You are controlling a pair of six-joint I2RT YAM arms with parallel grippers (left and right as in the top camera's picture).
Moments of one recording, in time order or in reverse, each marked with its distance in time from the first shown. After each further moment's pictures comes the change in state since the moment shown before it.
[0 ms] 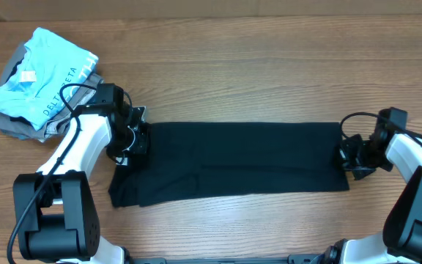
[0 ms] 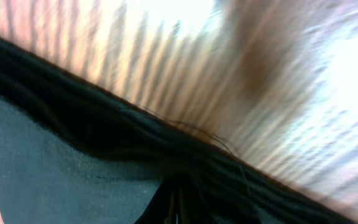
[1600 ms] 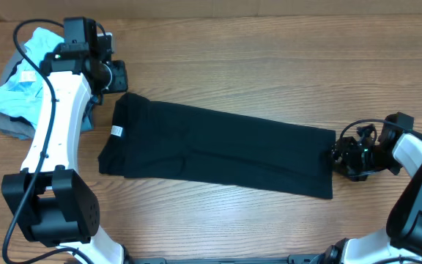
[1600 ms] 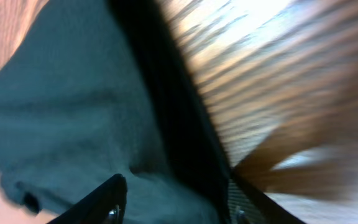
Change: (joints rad) left arm 0.040 0.103 0.583 -0.106 -0.184 -0.109; right arm -0.045 0.055 0.023 -0.072 -0.257 -0.602
